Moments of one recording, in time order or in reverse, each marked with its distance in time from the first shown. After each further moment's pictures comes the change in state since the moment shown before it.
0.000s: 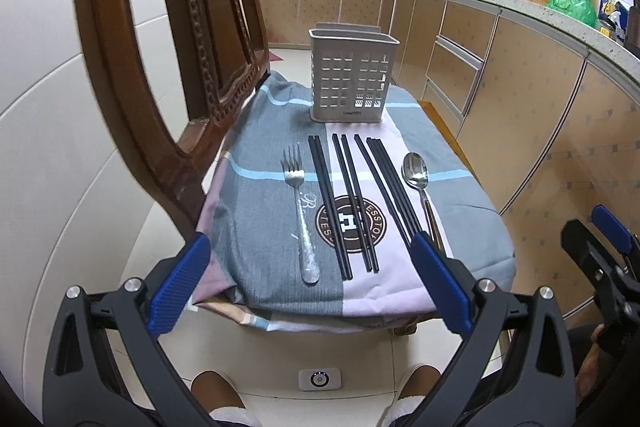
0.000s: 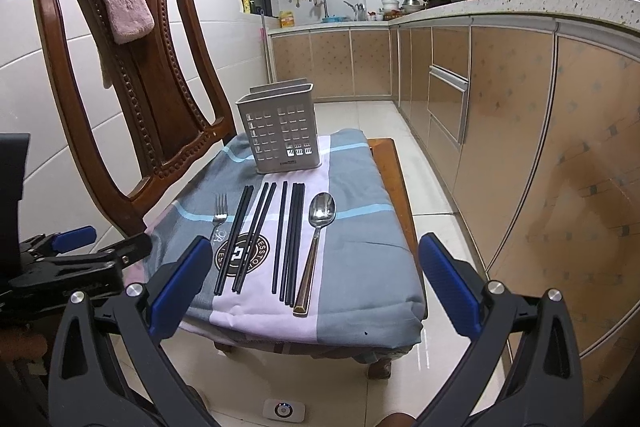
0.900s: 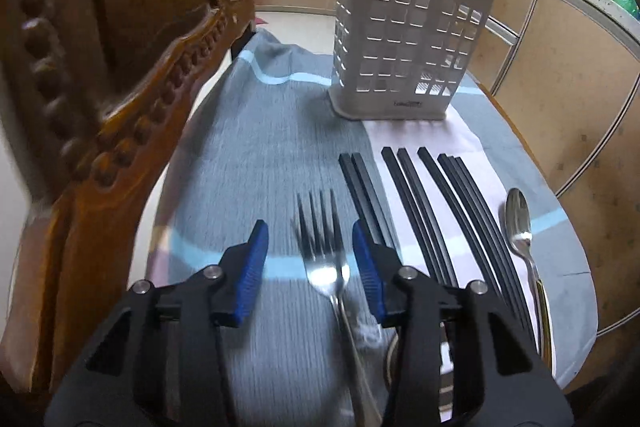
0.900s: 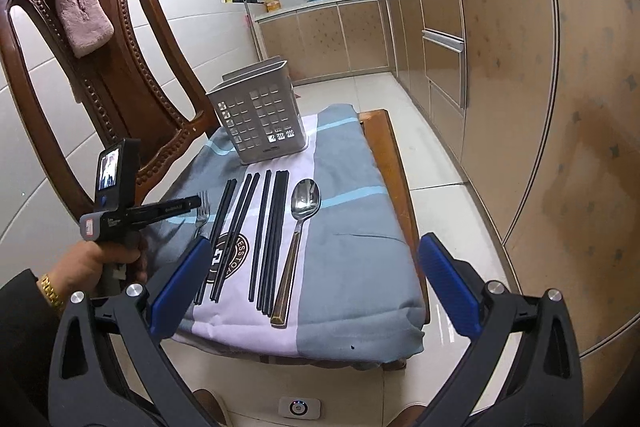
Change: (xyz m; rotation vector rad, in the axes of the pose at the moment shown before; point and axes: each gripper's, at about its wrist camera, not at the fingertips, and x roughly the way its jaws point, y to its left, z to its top) left arm 0.202 0.041 0.065 0.027 0.140 -0.072; right arm 0.046 -0.041 0.000 0.112 0.083 0.033
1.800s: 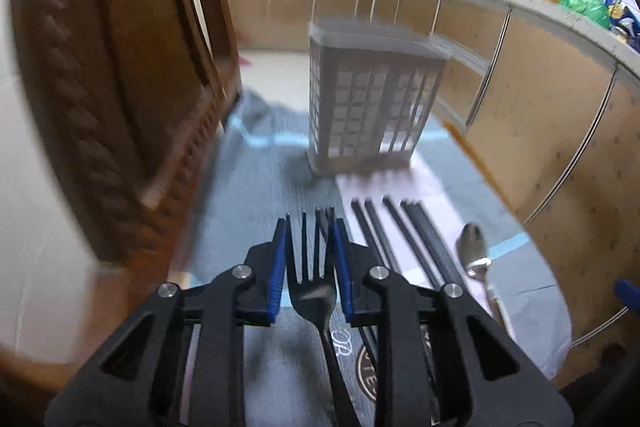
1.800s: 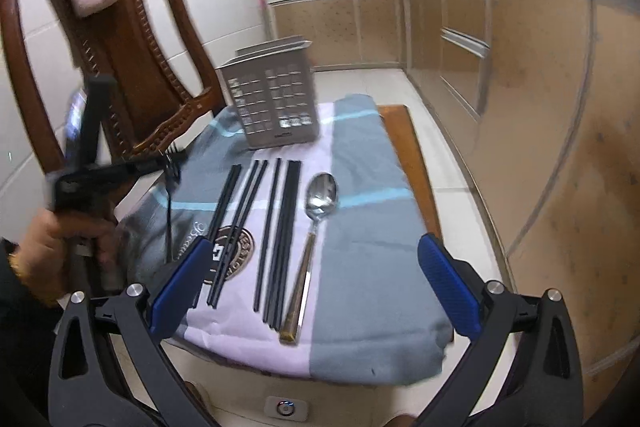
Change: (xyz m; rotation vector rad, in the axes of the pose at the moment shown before) left arm -0.073 -0.015 0.015 0.054 -0.188 -0.014; right arm 0.040 0.032 0.009 -0.128 0.048 0.007
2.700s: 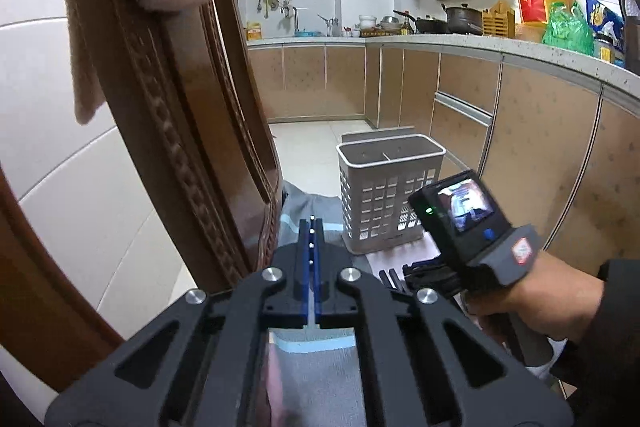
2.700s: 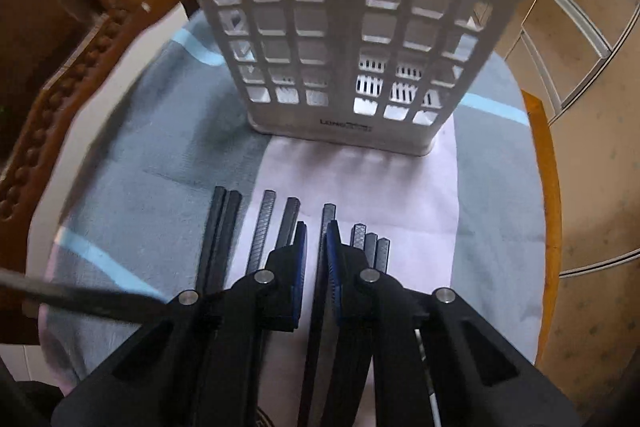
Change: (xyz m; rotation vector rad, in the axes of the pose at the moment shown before) left arm -0.086 0.017 0.036 0.077 -0.212 0.091; right arm 0.264 0.062 0.099 -0.155 0.532 -0.031
